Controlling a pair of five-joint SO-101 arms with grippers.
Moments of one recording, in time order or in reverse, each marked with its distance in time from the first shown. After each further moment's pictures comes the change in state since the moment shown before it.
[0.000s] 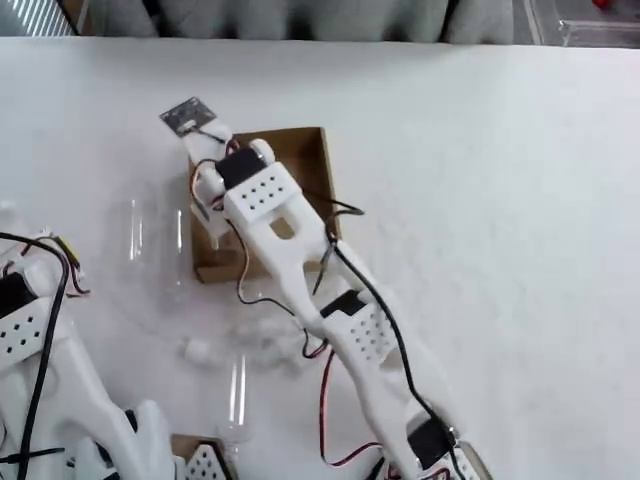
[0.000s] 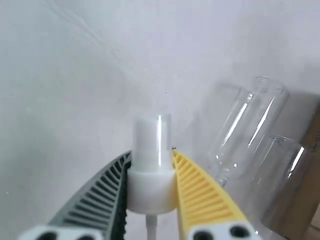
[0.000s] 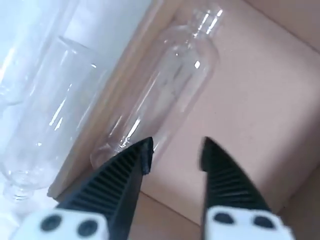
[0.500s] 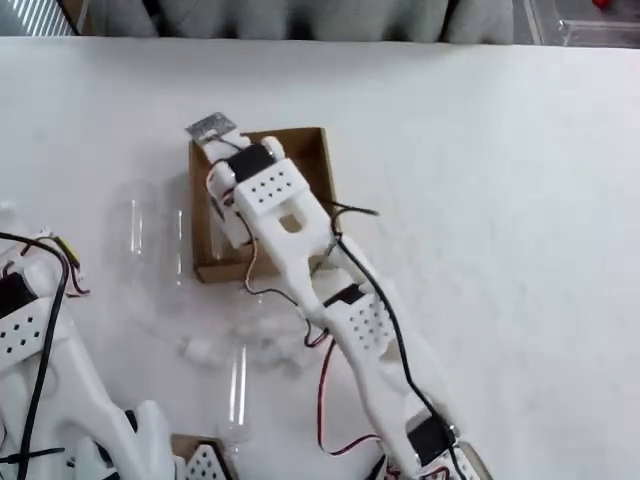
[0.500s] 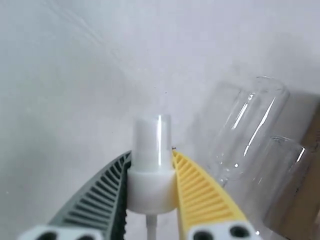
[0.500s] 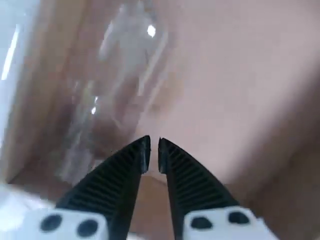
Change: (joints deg) left arm 0.0 0.0 0.0 0.0 0.0; right arm 3.3 0.6 -2.7 10.6 0.0
